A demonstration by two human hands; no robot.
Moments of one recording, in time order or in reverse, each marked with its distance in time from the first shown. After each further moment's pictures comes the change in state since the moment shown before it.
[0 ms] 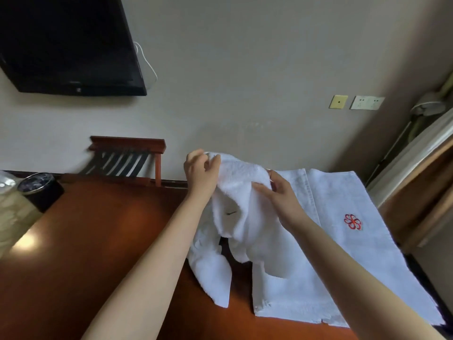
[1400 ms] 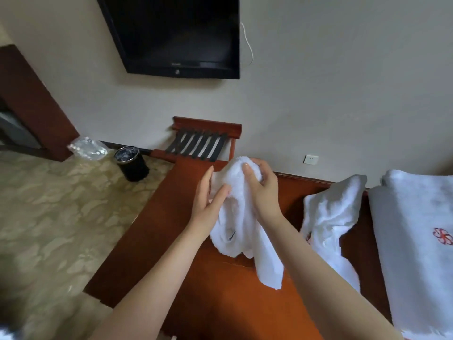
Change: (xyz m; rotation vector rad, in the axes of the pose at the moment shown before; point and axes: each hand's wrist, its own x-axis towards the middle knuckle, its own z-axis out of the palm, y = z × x) left_hand -0.010 -0.178 -0.298 -0.293 -0.111 -0.149; right_hand 0.023 -0.028 0.383 0.181 0.034 -0.158
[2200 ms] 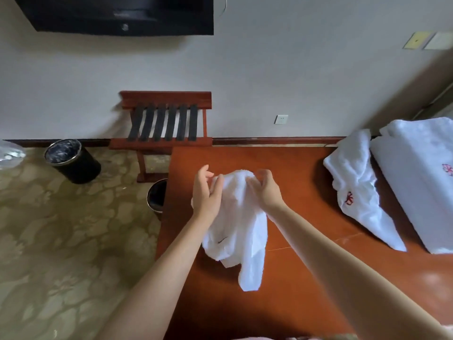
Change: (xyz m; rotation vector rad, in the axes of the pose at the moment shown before) left_hand 0.134 -0.128 -0.160 0.184 -0.131 -0.048; right_hand 0.015 0.102 0.168 -0.550 0.202 0.622
